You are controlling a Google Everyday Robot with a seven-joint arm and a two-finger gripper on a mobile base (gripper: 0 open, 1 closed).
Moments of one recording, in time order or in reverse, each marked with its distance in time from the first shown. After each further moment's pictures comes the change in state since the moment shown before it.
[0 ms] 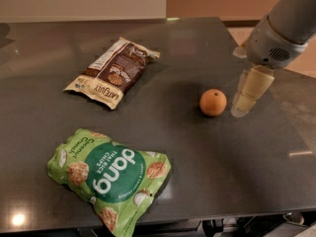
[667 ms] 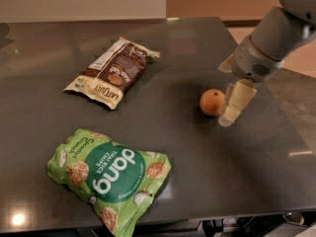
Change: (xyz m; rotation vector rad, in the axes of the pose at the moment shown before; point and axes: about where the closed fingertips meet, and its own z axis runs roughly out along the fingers) arm -0.005 0.002 0.049 -0.085 -0.051 -0.013
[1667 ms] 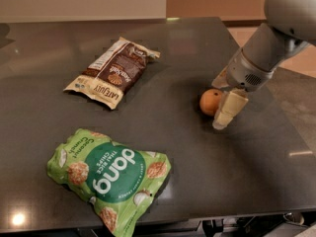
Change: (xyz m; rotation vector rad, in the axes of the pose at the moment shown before) arm 0.012 -0.006 0.036 -0.060 -0.005 -0.005
